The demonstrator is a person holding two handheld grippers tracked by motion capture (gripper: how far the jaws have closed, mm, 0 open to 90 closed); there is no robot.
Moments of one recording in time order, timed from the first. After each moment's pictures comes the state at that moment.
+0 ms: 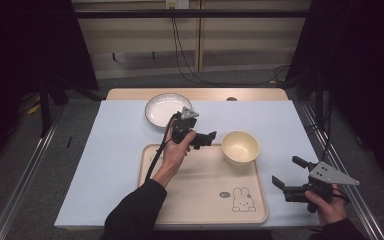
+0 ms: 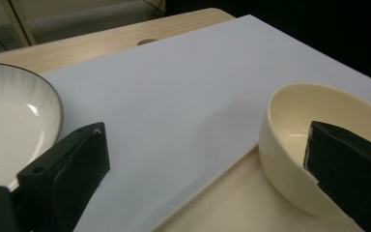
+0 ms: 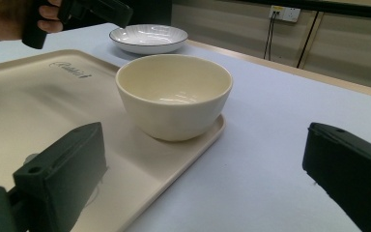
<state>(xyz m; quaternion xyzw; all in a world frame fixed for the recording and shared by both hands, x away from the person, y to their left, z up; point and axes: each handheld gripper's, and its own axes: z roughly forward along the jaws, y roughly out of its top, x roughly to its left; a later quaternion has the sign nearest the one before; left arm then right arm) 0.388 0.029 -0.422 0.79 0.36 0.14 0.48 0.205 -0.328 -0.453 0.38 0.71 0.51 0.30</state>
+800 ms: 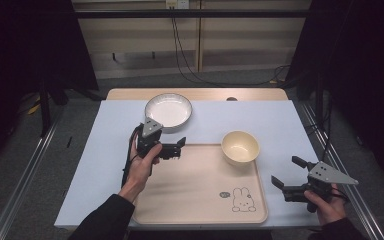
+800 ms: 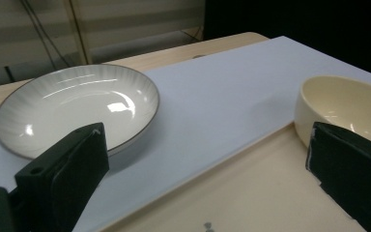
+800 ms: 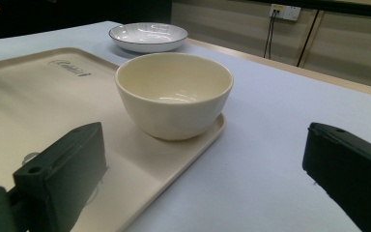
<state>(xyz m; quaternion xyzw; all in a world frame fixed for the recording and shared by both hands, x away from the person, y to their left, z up) 0.341 0.116 -0.413 0.74 0.40 0.21 0.50 0.206 -0.328 -0.453 0.38 0.71 0.51 0.30</state>
